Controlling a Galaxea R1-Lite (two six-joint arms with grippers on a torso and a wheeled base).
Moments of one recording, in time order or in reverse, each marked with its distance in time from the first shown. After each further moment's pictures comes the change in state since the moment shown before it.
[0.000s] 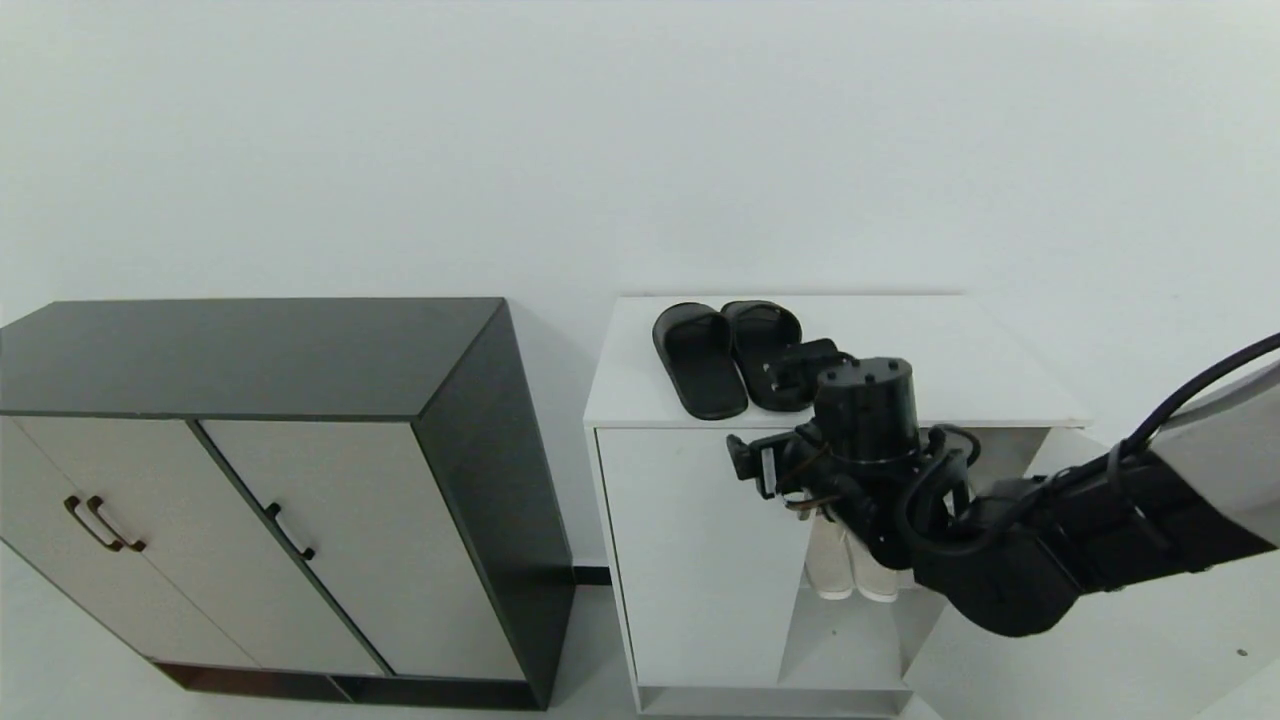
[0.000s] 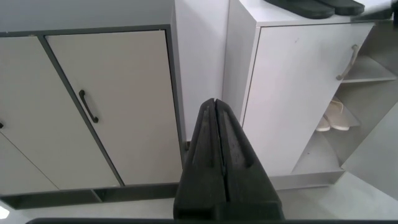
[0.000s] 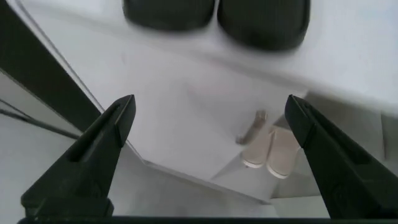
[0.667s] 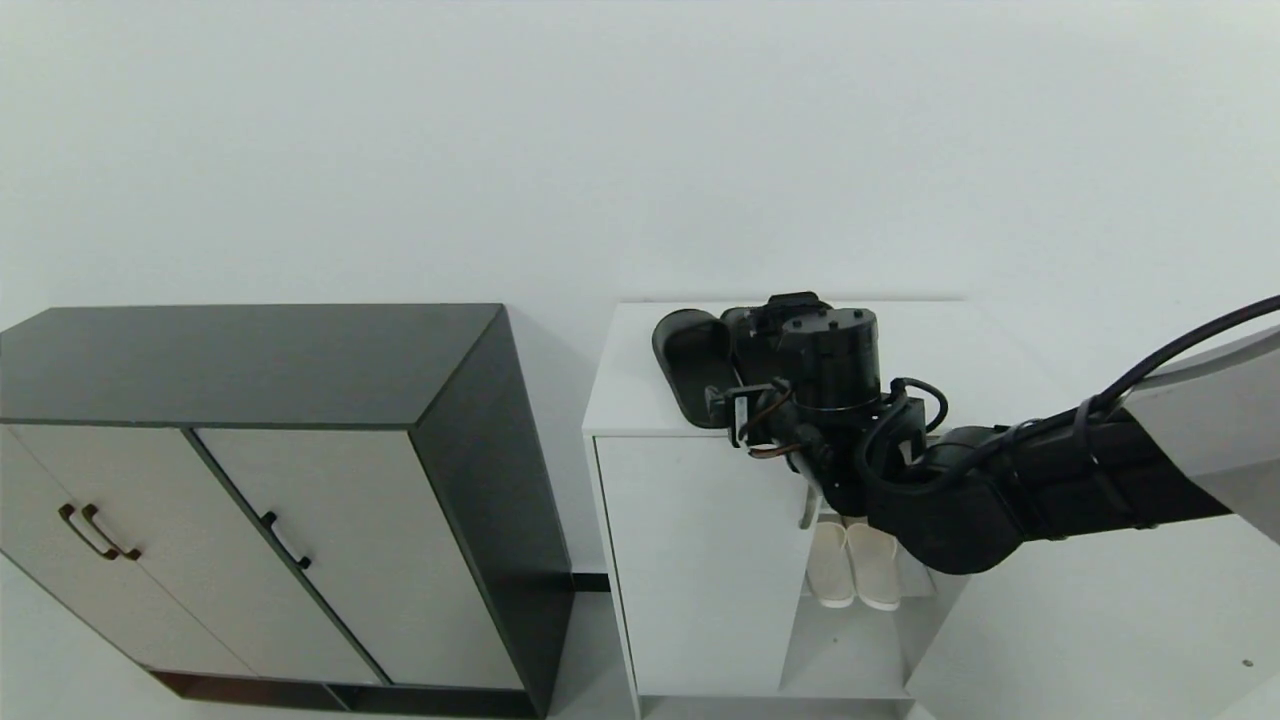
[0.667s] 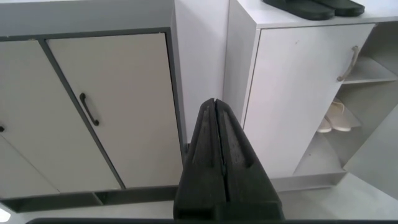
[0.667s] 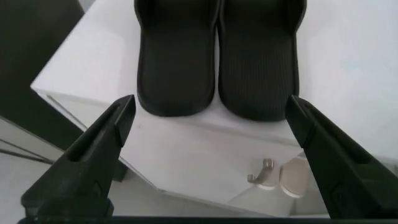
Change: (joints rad) left arm 0.000 0.001 0.000 0.000 -0.001 0.008; right arm 0.005 0.058 -0.210 0.094 -0.046 0.054
